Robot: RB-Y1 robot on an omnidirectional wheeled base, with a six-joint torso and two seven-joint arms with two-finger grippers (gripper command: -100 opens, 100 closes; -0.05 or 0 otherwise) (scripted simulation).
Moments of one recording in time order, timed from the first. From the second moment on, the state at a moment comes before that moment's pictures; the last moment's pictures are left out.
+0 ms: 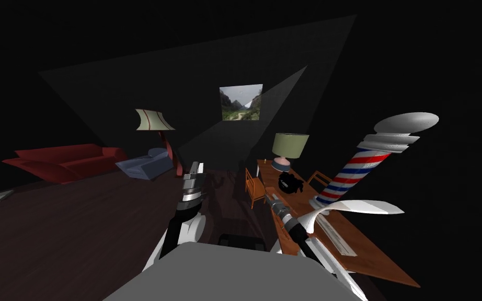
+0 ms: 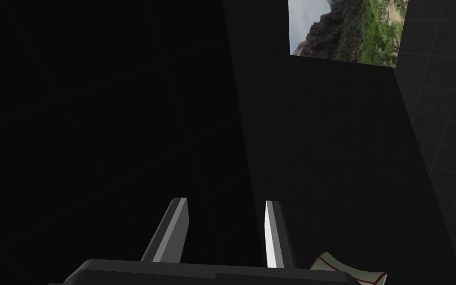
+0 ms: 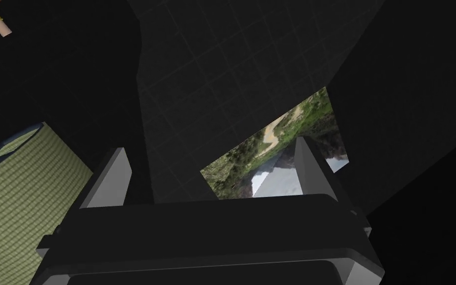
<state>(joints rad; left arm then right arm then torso) 0.48 -0.03 -0.06 -2.24 0.05 -0.60 -0.07 0.37 -0.38 0.14 -1.60 0.56 -0.43 0.34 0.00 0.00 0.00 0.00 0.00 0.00</state>
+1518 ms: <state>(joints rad) 0.48 -0.03 -0.06 -2.24 0.05 -0.60 -0.07 0.22 -0.48 0.21 -1.08 1.01 -0.36 0.74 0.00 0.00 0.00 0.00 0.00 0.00</state>
